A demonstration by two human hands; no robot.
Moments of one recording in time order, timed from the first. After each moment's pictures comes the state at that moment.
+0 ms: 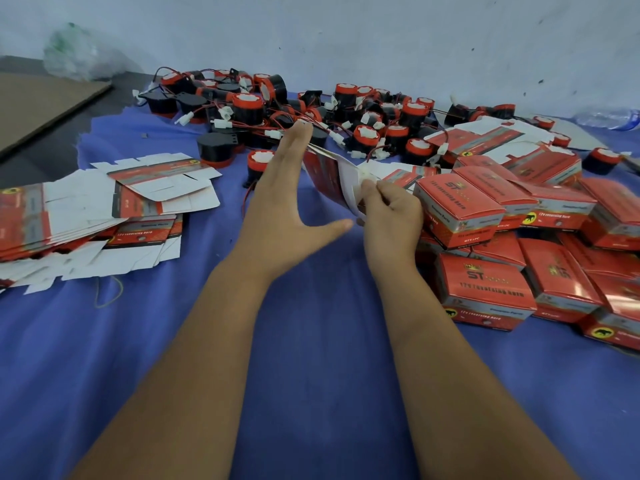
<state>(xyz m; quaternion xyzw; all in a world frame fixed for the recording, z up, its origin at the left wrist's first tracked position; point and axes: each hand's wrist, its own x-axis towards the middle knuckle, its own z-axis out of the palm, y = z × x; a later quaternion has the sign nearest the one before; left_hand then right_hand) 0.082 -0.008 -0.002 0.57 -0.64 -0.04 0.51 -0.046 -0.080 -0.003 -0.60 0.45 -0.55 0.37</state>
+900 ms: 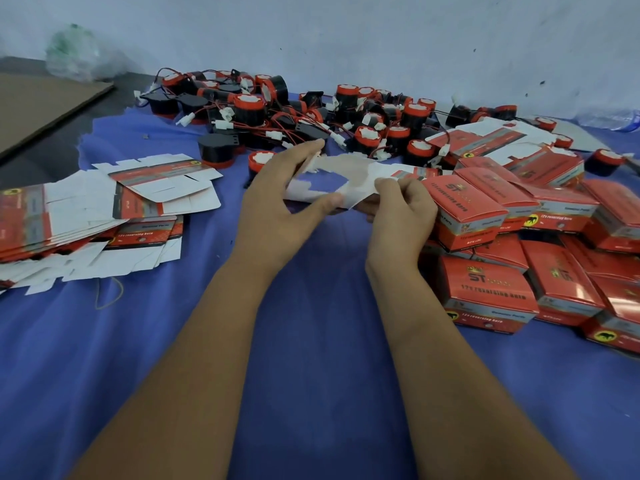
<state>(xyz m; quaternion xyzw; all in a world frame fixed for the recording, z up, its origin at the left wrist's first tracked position) 0.077 -0.007 0.005 0.56 -0.58 -0.04 0.59 -0.039 -0.071 0.008 -0.45 0.41 -0.65 0.46</state>
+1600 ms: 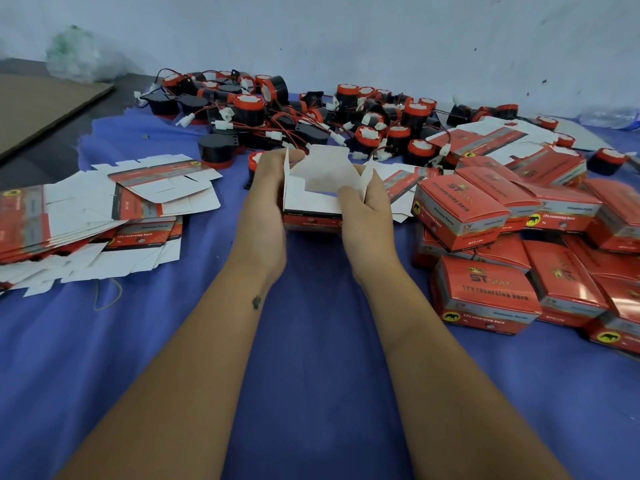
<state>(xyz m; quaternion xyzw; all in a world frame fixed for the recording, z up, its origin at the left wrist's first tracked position) 0.071 -0.016 0.008 0.43 -0.36 -0.34 0.75 -0.027 -0.064 0.003 -0.60 0.32 -0.51 0.53</state>
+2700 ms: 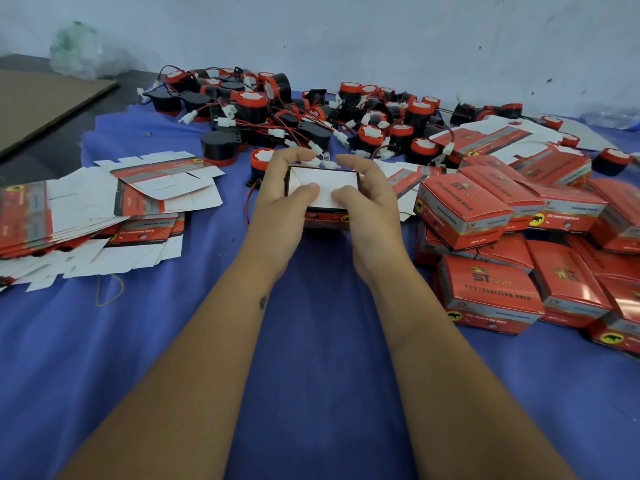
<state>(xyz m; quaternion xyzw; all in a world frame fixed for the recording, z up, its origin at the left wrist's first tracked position) 0.069 -0.015 0.001 0.49 -0.44 -0.27 0.70 -0.031 -0.068 0.003 -0.56 0.28 -0.50 0.60</state>
